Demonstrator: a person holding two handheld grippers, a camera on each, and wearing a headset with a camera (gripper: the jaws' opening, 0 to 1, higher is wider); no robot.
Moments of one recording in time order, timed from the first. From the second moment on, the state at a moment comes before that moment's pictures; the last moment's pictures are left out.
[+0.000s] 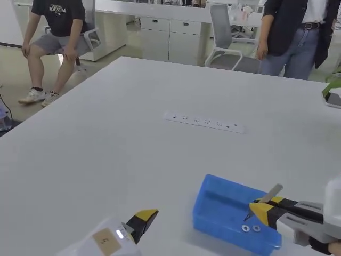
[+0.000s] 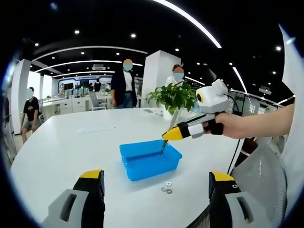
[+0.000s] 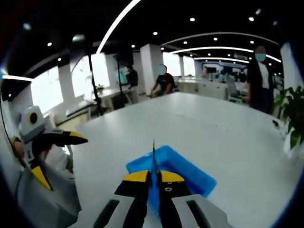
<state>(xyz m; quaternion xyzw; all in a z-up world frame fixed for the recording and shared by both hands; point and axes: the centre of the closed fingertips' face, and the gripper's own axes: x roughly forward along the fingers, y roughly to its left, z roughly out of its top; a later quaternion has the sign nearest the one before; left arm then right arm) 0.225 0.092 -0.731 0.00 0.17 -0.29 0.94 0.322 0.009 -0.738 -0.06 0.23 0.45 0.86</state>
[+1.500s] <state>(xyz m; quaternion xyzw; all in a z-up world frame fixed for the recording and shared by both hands) 0.223 0.097 -0.716 0.00 0.17 -0.29 0.94 0.271 0.024 -0.815 -0.09 0.31 0.50 0.80</state>
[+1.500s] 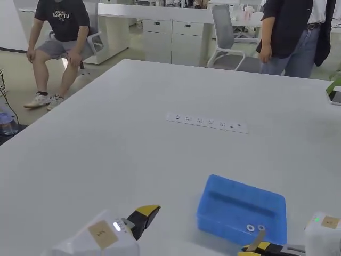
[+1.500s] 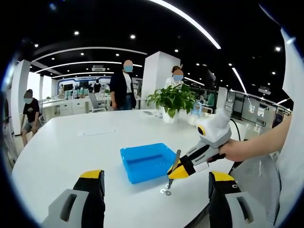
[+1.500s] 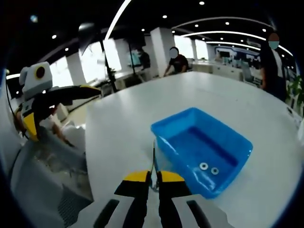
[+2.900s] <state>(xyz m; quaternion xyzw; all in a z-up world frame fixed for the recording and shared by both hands) 0.222 0.089 -0.715 0.00 0.17 -0.30 0.94 0.302 -0.045 -0.739 -0.03 0.25 0.41 0.88</state>
